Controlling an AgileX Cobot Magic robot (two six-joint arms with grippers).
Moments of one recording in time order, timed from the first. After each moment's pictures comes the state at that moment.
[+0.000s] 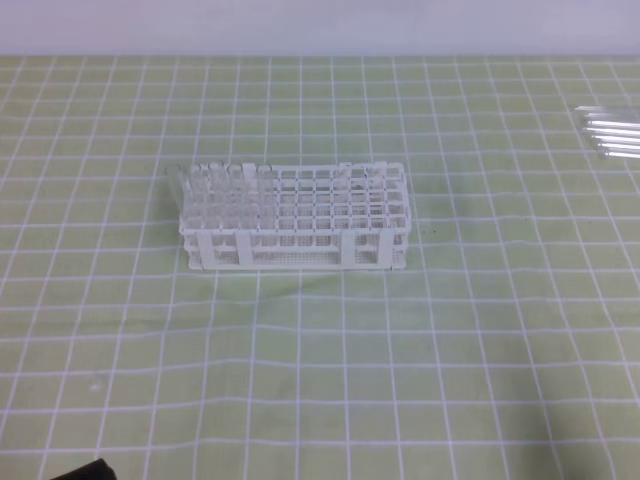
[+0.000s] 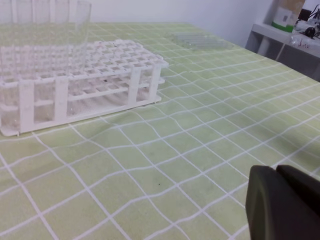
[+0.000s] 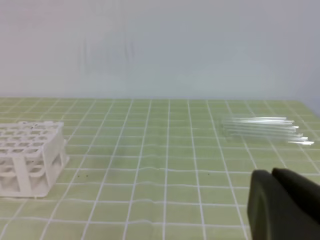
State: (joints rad) left arm -0.89 0.02 0.01 0.22 0.21 -0.35; right arm 0.07 -0.02 -0.01 0.18 0.15 -0.08
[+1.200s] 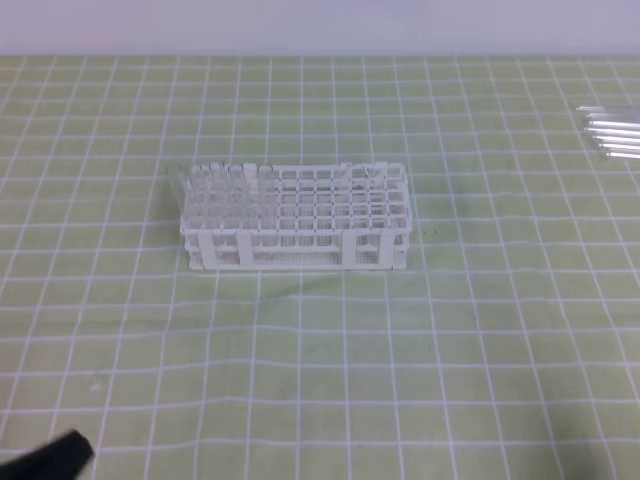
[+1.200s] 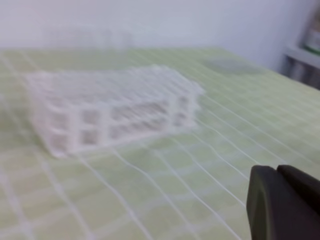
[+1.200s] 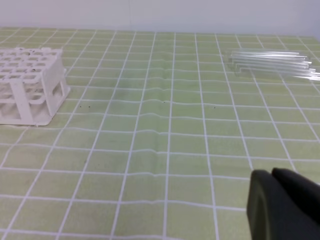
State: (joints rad) left arm -0.73 0.01 0.01 0.25 0.14 -0.35; right arm 0.07 -0.02 0.00 0.10 0.31 -0.06
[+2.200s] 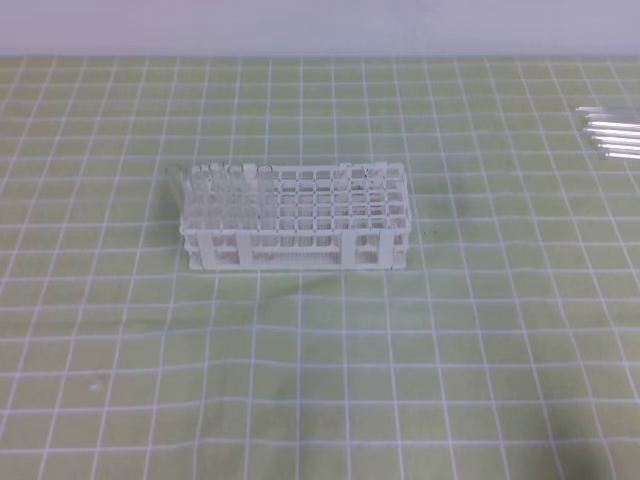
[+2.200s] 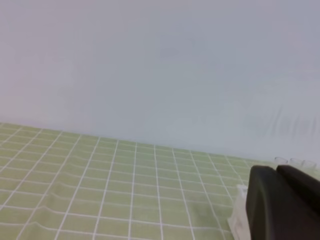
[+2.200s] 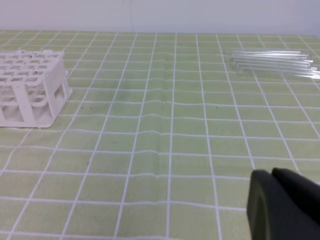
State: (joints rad) left arm -0.09 -0.02 0.01 0.23 -0.04 -0.35; right arm 0.07 -0.02 0.00 0.11 0.30 -0.06
